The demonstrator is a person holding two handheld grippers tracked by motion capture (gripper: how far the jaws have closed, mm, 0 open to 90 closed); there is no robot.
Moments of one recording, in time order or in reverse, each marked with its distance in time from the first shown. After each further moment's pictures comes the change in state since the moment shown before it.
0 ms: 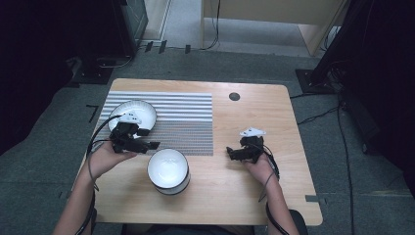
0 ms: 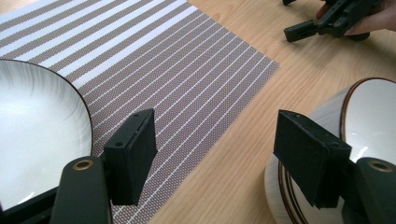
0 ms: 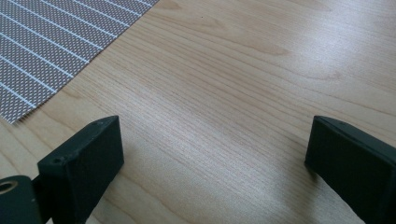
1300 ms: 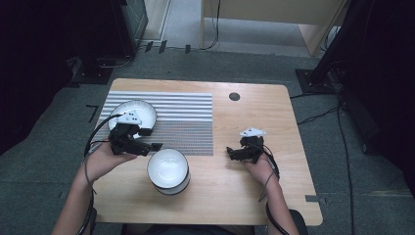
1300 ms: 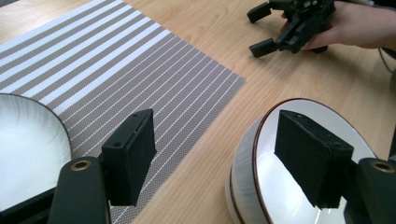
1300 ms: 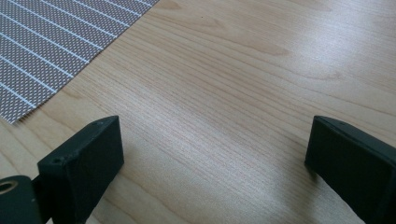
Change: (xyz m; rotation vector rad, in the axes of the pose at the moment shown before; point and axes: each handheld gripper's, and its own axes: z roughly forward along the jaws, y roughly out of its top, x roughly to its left) left arm -0.028 0.016 -0.020 -0.032 -0.038 0.046; right arm 0.000 0.000 0.000 0.000 0.000 0.001
